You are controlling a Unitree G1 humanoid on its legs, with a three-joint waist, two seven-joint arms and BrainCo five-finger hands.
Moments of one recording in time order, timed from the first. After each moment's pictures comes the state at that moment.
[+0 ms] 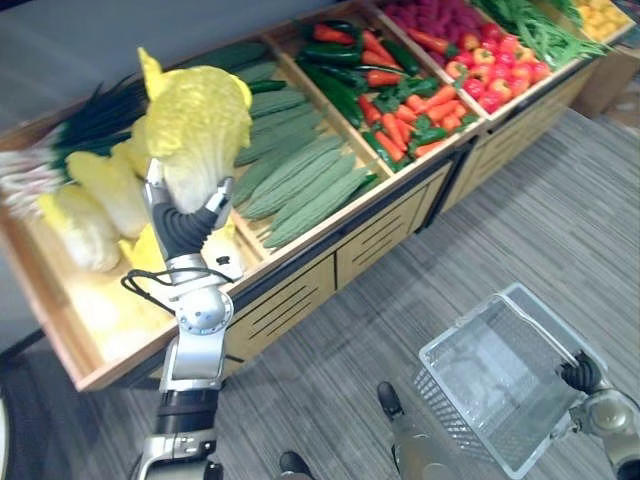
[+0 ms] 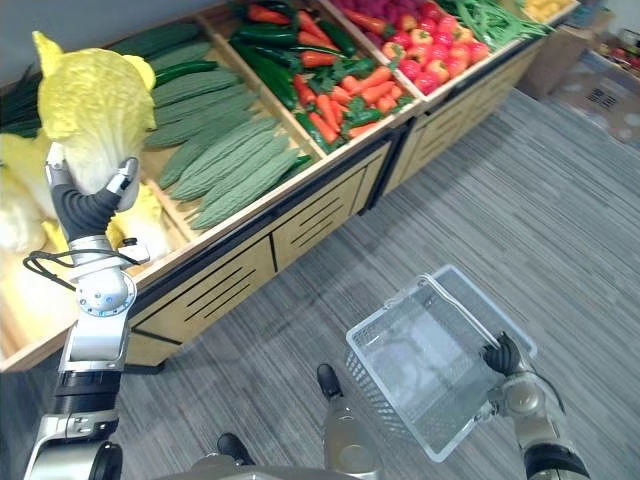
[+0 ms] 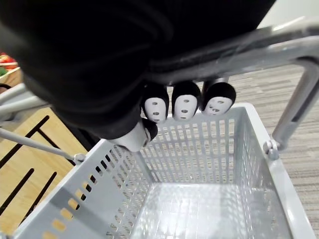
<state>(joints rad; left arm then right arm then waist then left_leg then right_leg) -0.28 0.33 0.13 0.00 0.26 -0.25 0.46 -0.06 -0.61 -0.11 0.79 -0.43 -0.19 -0.06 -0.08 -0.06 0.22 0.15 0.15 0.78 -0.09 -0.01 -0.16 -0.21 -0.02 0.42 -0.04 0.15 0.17</state>
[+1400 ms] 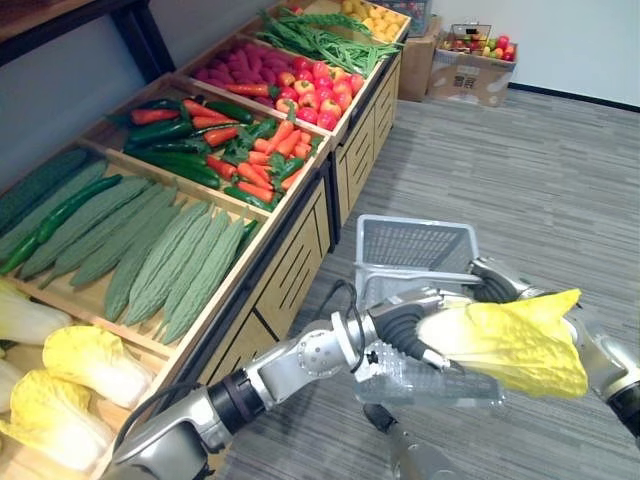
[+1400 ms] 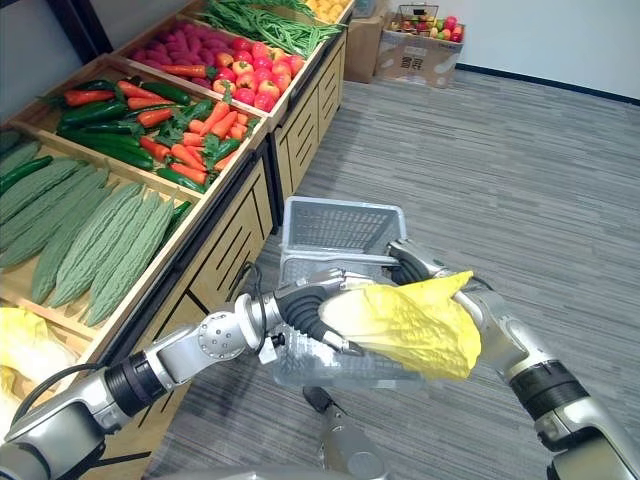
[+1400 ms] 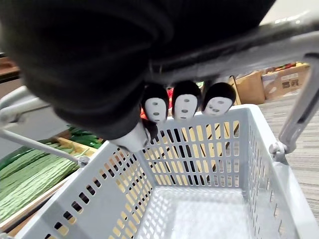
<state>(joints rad) -0.51 0.48 -0.87 0.02 0.06 -0.43 -0.07 -0.32 -0.86 0.42 0.19 -0.34 -0.29 0.05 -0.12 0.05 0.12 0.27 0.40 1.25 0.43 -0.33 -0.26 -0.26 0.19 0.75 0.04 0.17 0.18</state>
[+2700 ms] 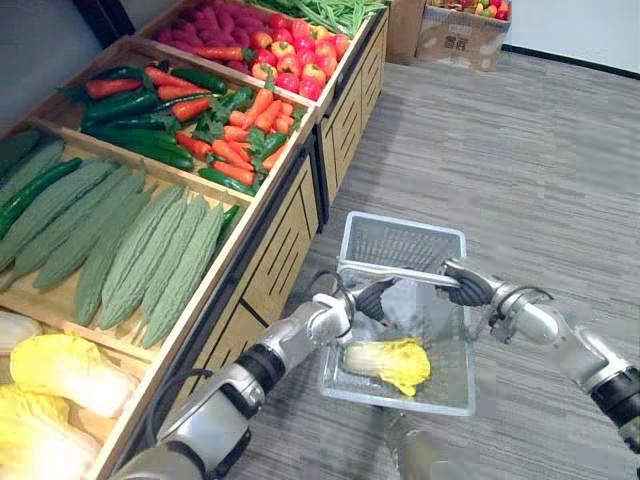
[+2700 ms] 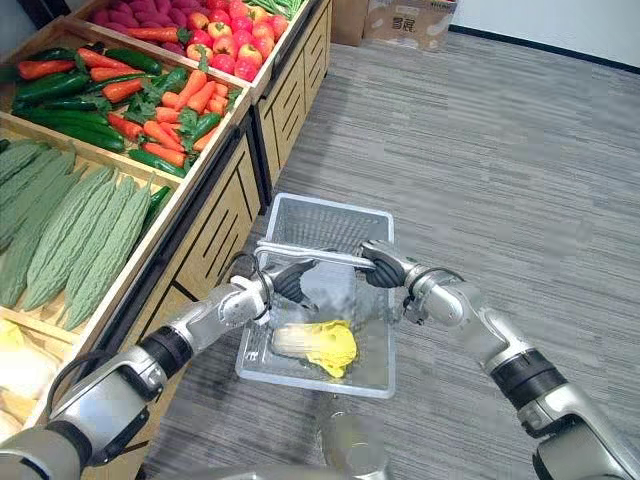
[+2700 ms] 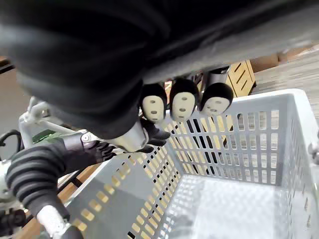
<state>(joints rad) -0.64 0.30 -0.70 0.64 0.48 -0.38 0.04 -0.35 -0.81 0.46 0.17 -0.27 -0.30 0.12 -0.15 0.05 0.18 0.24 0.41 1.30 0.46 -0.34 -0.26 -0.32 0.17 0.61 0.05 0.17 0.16</state>
